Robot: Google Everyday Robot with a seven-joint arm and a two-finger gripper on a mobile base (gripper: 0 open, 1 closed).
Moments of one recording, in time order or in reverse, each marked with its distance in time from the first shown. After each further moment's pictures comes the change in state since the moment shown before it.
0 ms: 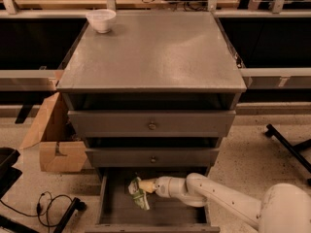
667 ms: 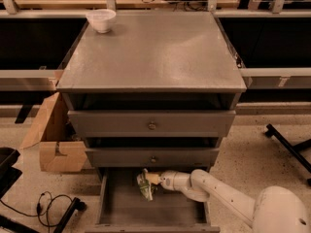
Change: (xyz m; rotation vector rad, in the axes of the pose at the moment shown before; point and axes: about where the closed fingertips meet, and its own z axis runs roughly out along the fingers) arm -0.026 -0.063 -0.006 0.050 -0.086 0.018
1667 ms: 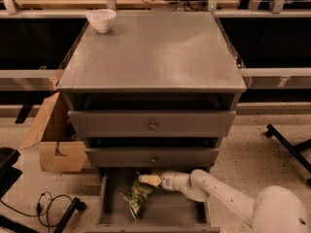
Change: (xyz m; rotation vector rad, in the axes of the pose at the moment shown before) arm 0.000 0.000 0.000 0.000 0.000 0.000
